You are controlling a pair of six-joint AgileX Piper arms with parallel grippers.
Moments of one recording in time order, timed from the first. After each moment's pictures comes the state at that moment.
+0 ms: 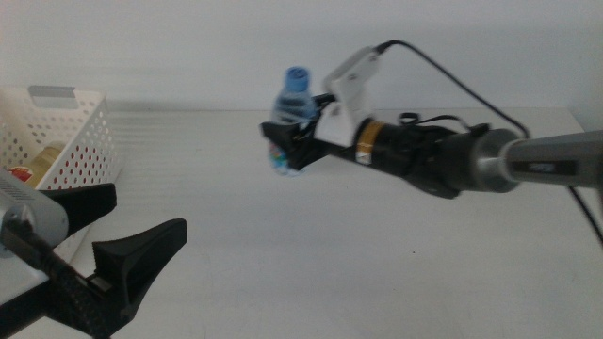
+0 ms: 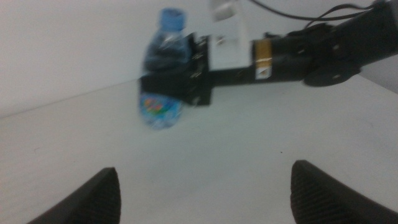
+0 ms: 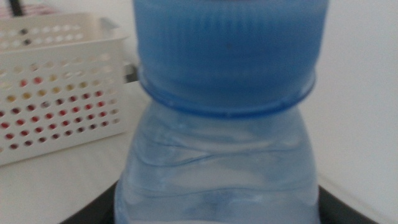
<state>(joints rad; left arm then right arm) -0.55 0.60 -0.48 -0.29 0.20 0.22 0.46 2.12 -1.35 -0.76 -0.74 0.54</state>
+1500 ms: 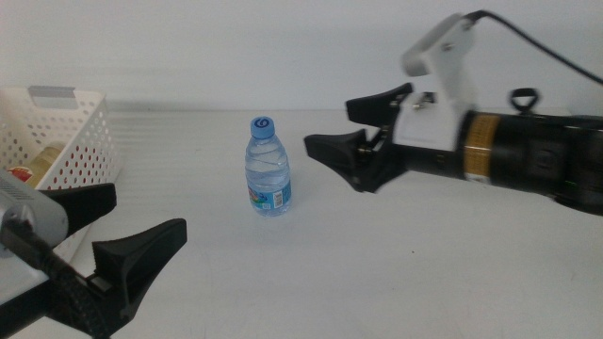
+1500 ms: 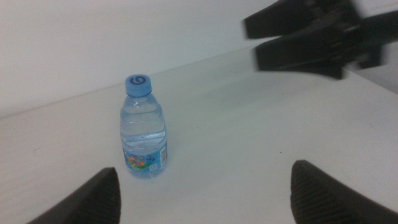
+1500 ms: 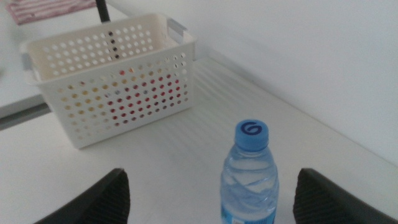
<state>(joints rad) -0.55 0.60 -0.48 -0.29 0.20 0.22 0.46 1.49 -0.93 -1.20 -0.55 1.07</state>
